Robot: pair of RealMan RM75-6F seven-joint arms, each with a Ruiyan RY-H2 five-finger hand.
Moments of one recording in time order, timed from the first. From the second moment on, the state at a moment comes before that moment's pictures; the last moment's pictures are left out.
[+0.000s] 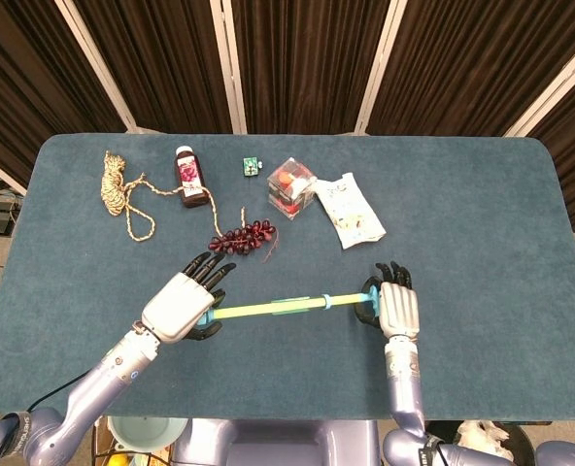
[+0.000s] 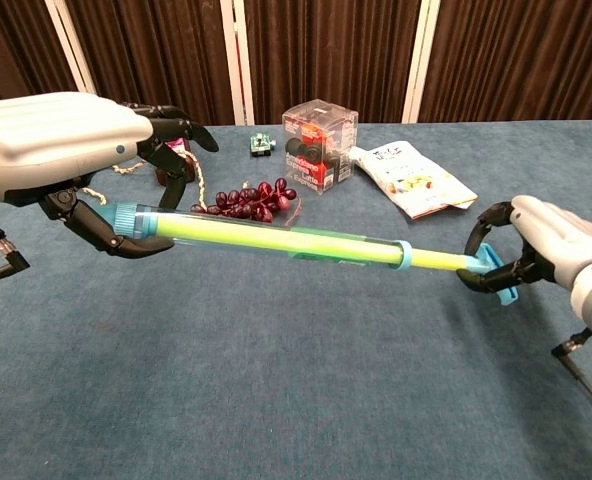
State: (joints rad) left arm -0.68 -1.31 -0.05 -1.90 1.35 1.09 0.63; right arm 0.42 -1.86 0.30 -1.49 -0.96 1.32 -0.50
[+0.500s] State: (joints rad) left arm -0.64 -1.26 -0.04 -1.93 1.39 1.12 0.58; right arm 0.42 -1.73 0.36 -1.55 -0.96 1.35 -0.53
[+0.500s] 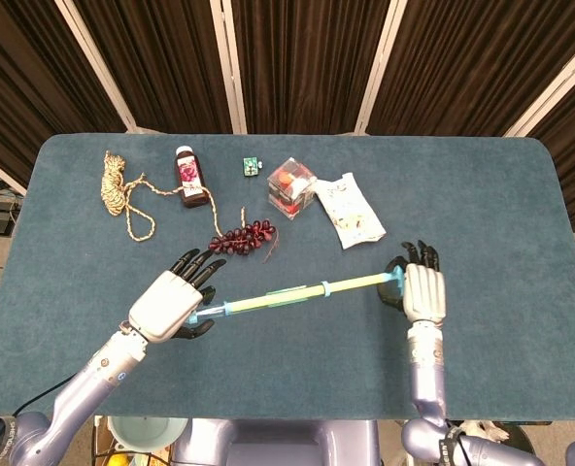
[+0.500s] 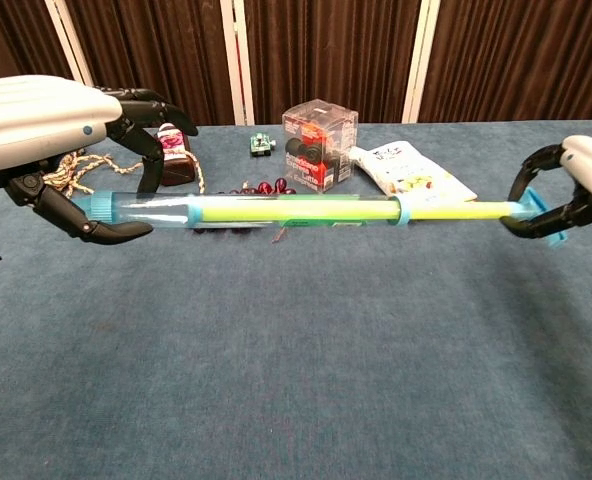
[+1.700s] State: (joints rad) left arm -0.56 -1.21 0.01 -1.88 1.45 1.16 0.48; right arm 0.36 -1.43 0.45 -1.50 -0.86 1.28 -0.37
